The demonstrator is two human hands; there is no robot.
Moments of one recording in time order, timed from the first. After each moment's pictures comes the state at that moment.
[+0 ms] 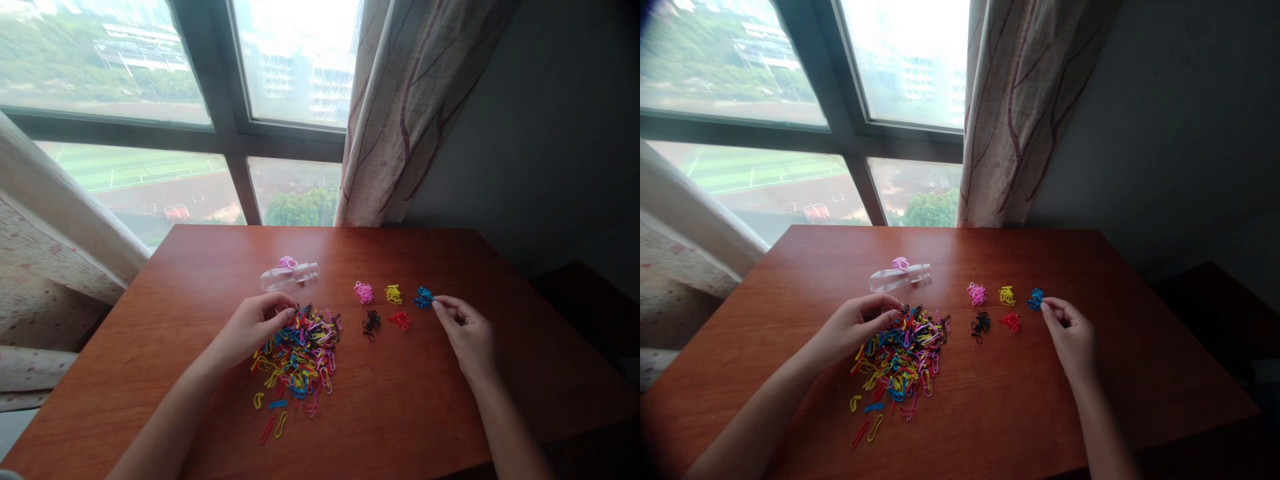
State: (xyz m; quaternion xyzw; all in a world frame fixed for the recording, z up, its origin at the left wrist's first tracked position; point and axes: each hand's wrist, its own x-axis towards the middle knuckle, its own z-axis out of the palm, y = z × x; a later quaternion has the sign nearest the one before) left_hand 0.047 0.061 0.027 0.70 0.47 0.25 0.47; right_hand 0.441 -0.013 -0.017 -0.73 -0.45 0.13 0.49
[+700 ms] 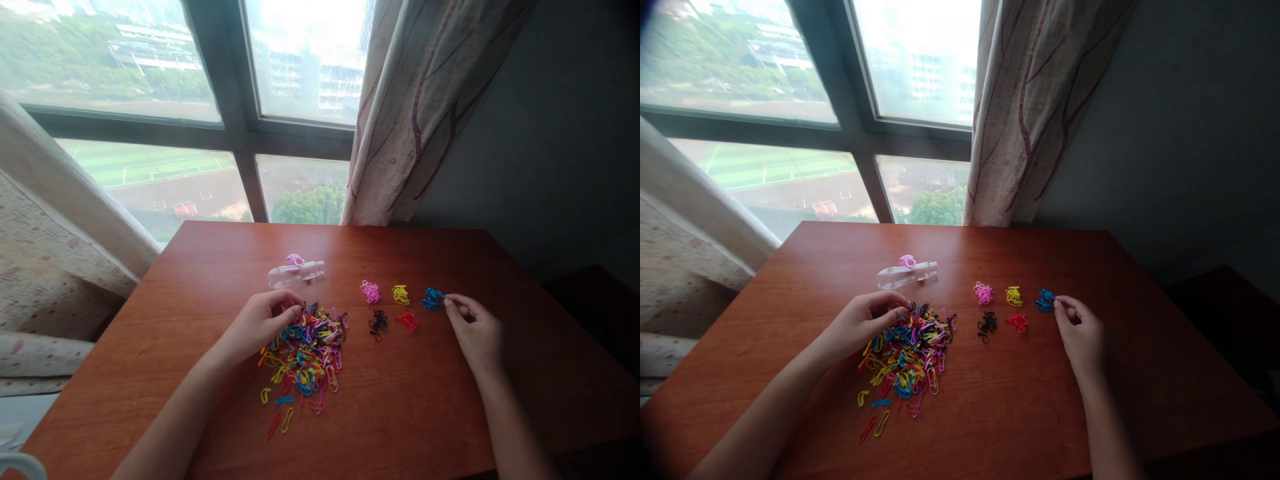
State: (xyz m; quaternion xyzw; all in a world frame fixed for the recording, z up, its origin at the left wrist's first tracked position) left_hand 0.047 0.060 0.027 0.70 0.48 0.25 0.46; right_hand 0.461 -0.007 -0.029 -0.78 -0.47 0.04 0.42
